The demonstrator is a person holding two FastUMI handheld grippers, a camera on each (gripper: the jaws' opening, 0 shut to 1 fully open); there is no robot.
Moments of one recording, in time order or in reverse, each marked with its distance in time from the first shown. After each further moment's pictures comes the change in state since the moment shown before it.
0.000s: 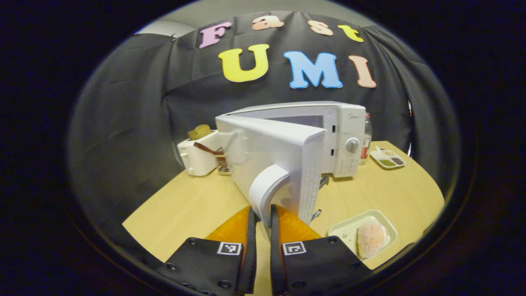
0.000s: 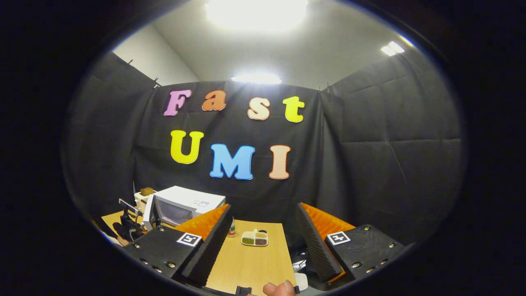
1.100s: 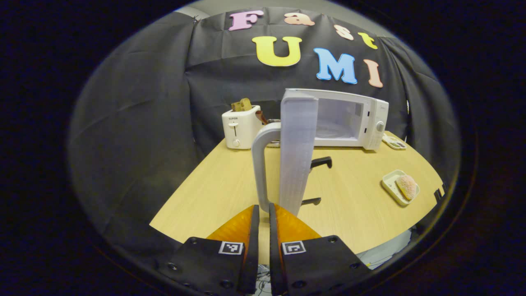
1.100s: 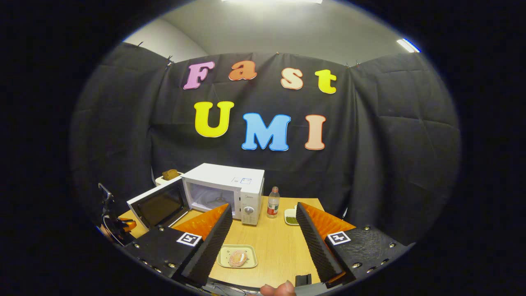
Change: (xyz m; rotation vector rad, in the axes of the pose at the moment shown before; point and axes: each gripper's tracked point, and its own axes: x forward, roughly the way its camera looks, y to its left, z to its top) left arm -0.042 0.236 -0.078 -0.026 0.038 -0.147; right arm 0.047 0.219 -0.076 0.012 0.234 0.074
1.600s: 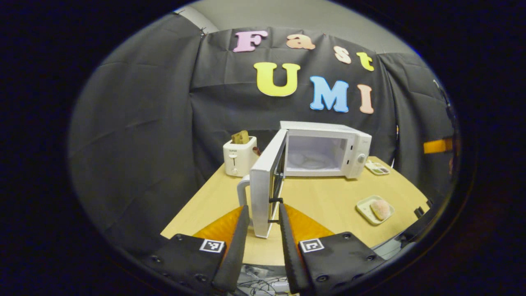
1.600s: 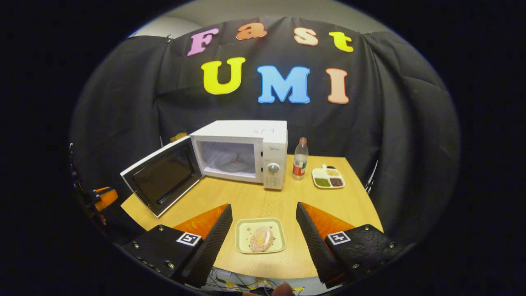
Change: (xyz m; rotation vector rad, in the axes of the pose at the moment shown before) left arm -0.088 -0.013 0.077 -0.101 -0.140 -0.022; right arm 0.079 0.059 -0.145 0.084 0.305 0.122
